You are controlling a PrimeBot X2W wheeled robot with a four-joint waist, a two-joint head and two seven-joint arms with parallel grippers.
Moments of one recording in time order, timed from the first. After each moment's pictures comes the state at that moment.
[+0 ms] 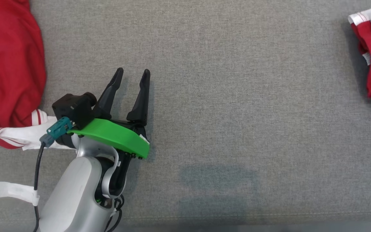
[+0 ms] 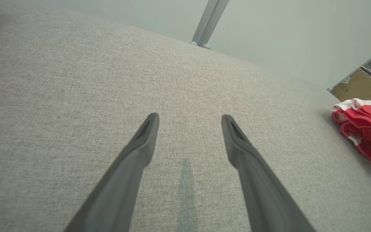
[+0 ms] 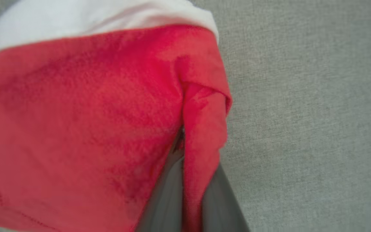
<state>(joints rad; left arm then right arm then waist) -0.37 0.09 -0.43 -0.01 -0.62 0.12 -0.05 -0.78 -1.01 0.70 0.43 1.28 -0.12 0.61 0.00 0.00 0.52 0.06</state>
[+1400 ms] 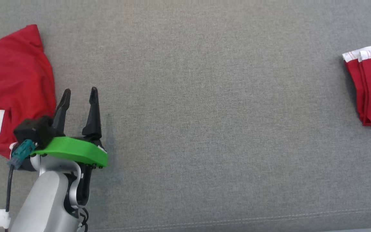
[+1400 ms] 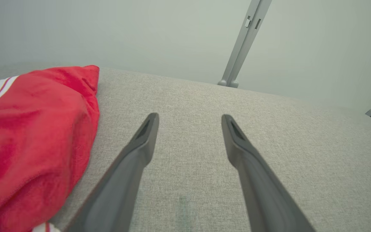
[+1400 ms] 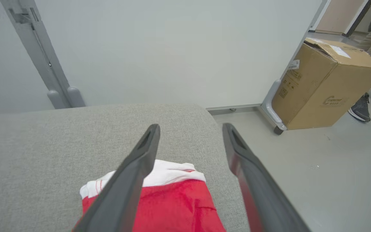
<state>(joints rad) -0.31 0.17 -0.31 0.15 -0.58 0.12 -0.19 -0.66 -0.89 0.62 0.60 0.98 -0.12 -0.18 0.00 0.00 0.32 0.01</state>
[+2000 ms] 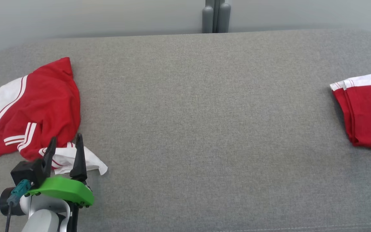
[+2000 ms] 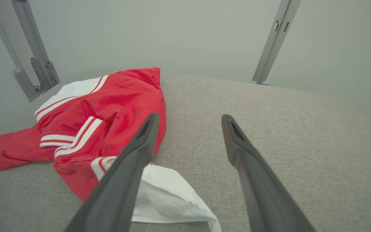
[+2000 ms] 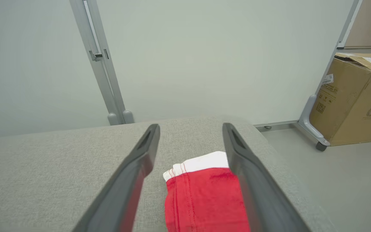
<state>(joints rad) -0.14 0.21 -0.25 0.24 -0.53 0.12 -0.25 -0.42 -0.62 0.39 0.51 0.75 -0.12 -0.26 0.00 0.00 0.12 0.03</state>
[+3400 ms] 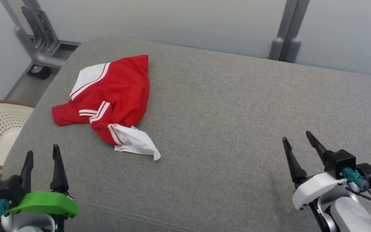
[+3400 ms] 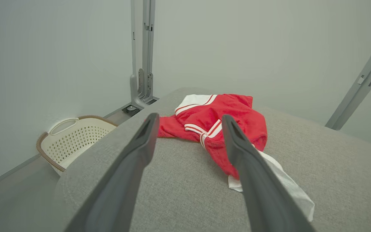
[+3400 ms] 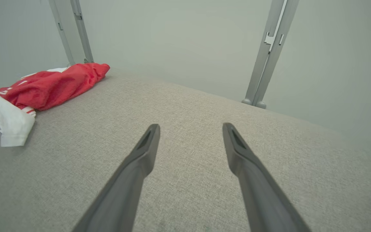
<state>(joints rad) -0.04 0.15 -0.07 0.19 -0.46 0.10 -0.25 -0.06 -0.29 0.38 0.24 0.28 -0.09 -0.26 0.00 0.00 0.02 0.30</state>
